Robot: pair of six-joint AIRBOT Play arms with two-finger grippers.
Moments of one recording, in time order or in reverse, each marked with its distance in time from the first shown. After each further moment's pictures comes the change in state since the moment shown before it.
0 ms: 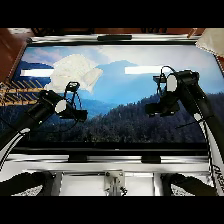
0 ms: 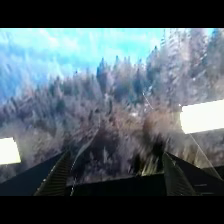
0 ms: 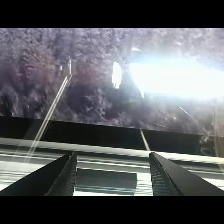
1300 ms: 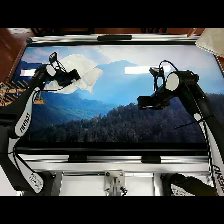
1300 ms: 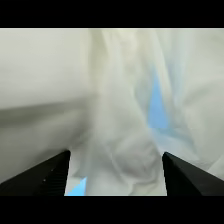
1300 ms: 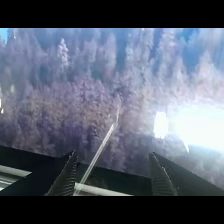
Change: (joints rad) left arm 0.433 -0.690 0.685 -0.415 0.384 0.144; right arm 0.001 0.000 0.000 0.174 -0.230 -0.026
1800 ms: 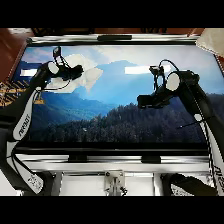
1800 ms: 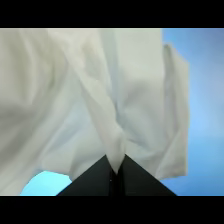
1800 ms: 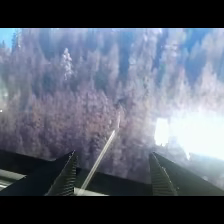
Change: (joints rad) left arm -0.047 0.099 0.005 -0.060 0.040 0.082; right arm 0.000 0.016 0.000 0.003 -0.031 -0.011
